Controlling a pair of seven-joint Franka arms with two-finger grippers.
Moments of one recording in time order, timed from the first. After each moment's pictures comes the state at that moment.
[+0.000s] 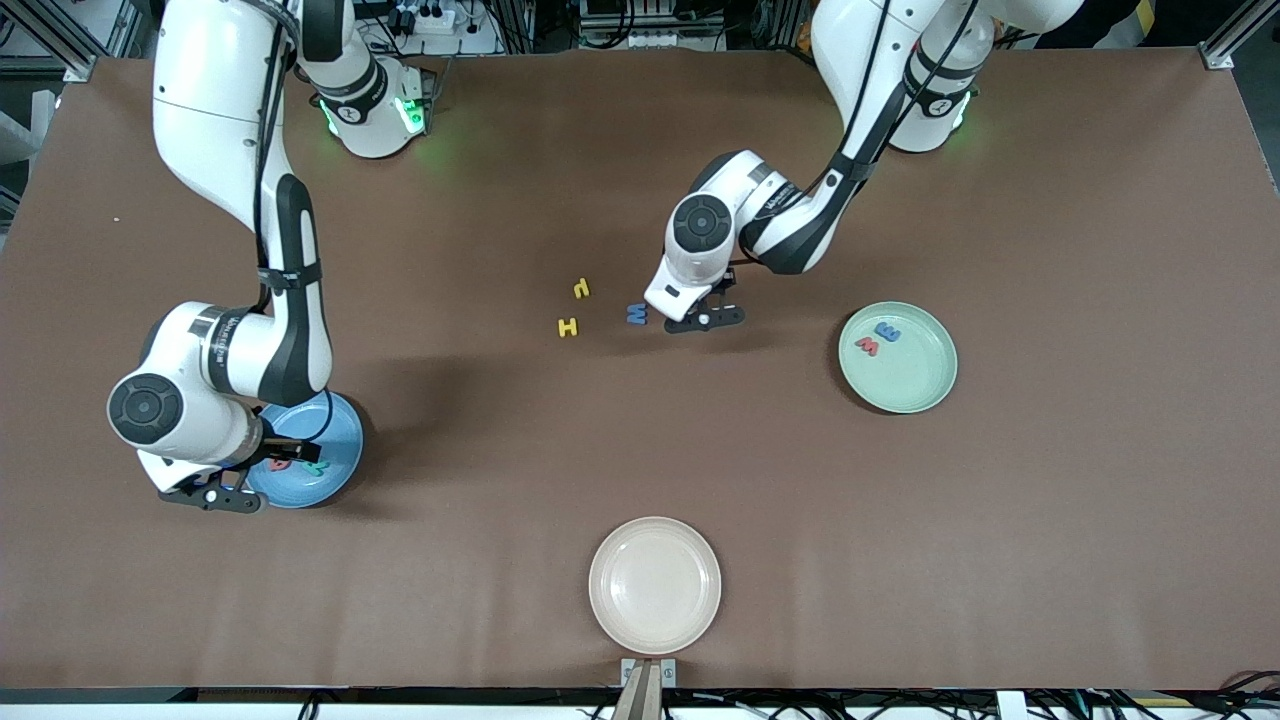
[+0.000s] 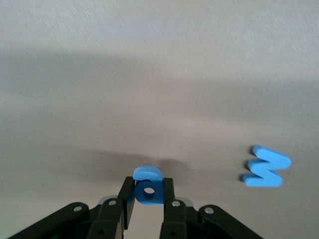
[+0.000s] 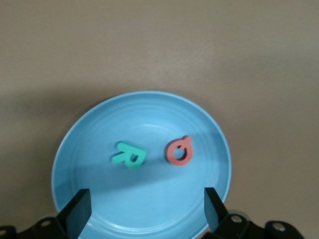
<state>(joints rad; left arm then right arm) -0.70 0.55 -0.12 -1.92 -0.10 2.31 -0.87 0.60 0.74 -0.70 -1.64 0.33 2.14 -0.03</state>
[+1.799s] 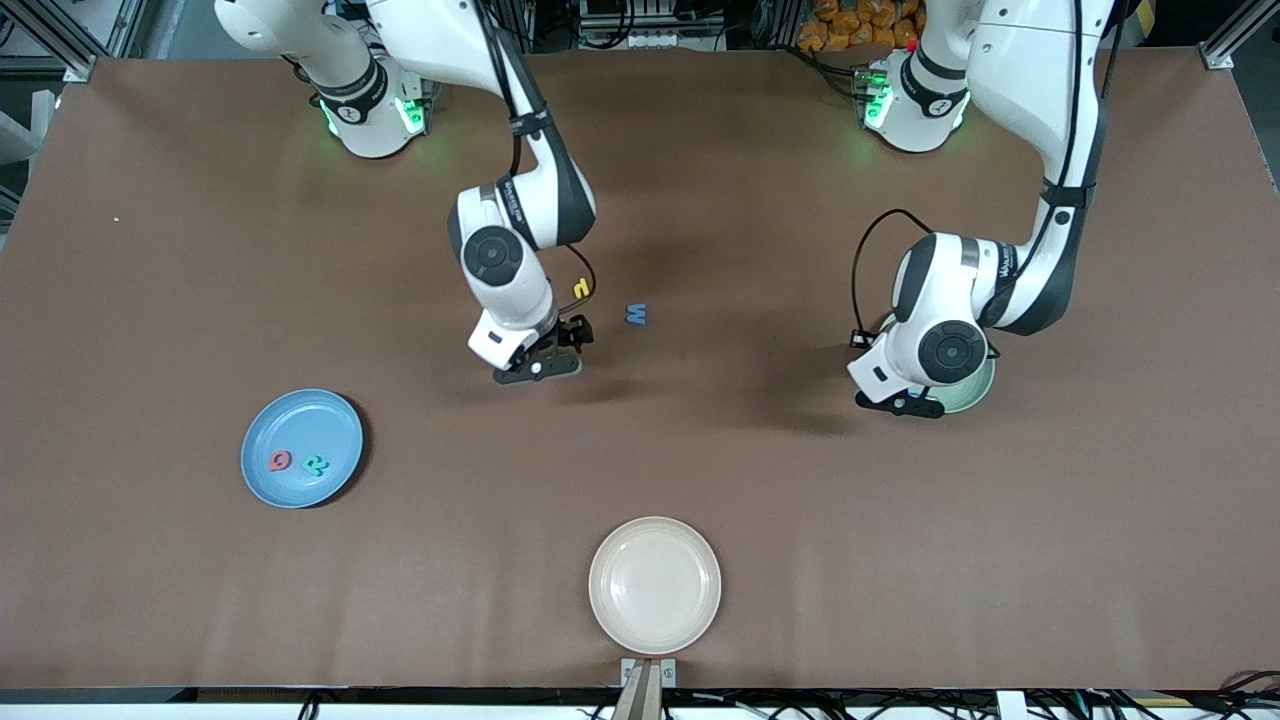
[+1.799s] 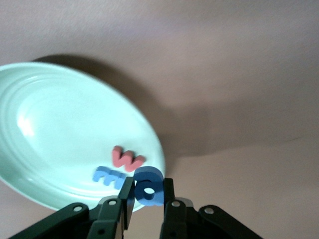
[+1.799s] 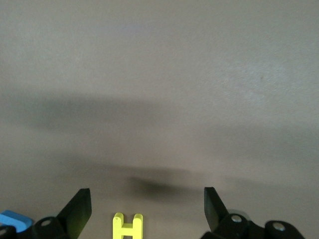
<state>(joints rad) -0.51 0.48 0.23 -1.94 -0.03 1.98 -0.05 1.25 0.62 -0.63 -1.95 0.57 2.42 0.10</state>
